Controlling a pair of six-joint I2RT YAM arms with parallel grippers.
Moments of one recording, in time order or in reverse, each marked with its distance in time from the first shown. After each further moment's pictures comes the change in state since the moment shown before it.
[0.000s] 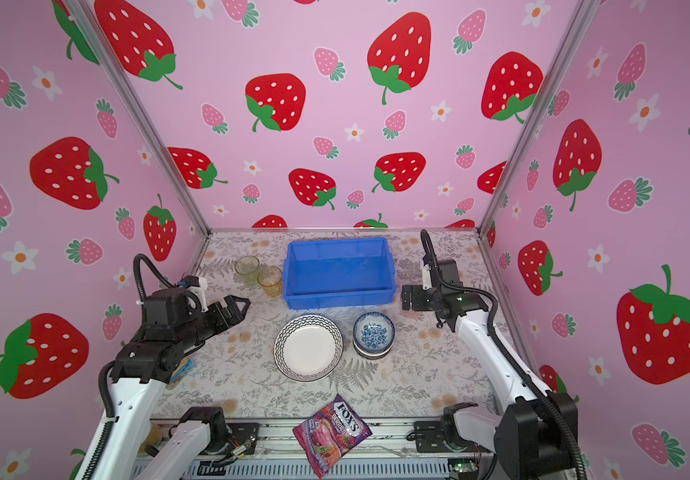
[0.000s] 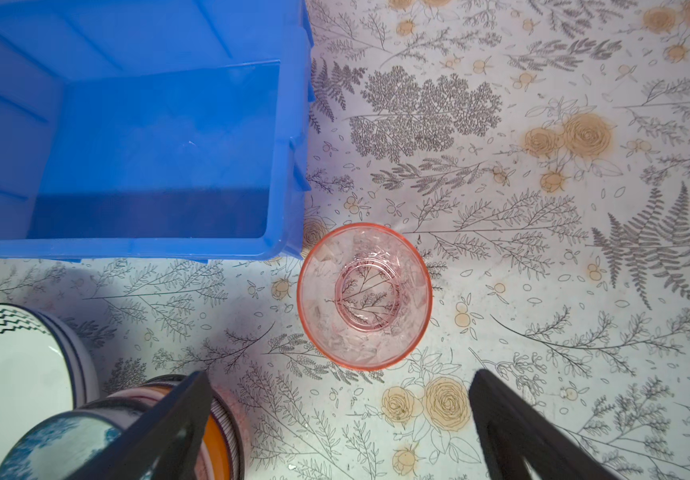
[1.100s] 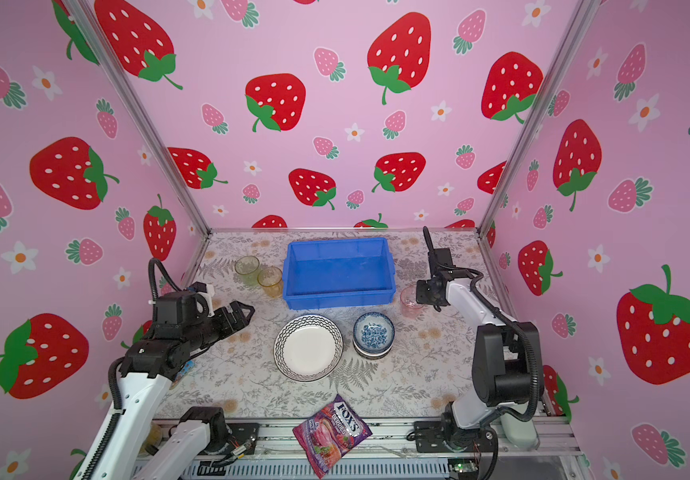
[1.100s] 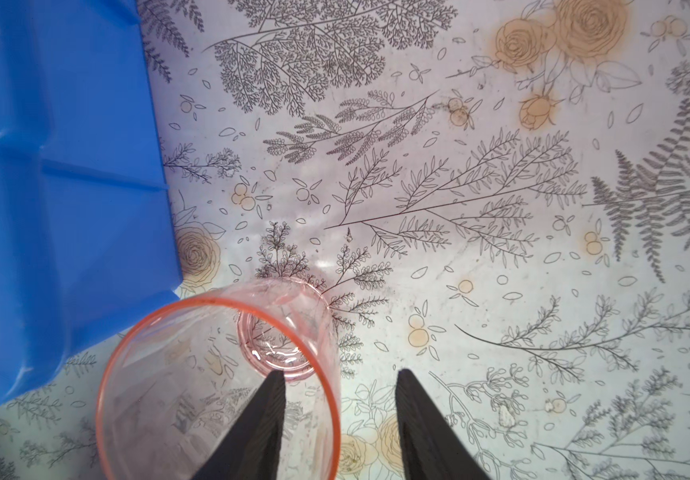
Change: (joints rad) left arm -0.013 0.025 -0.051 -0.015 -0.011 -0.013; right arm -0.109 0.353 0.152 -0.040 0.045 0.016
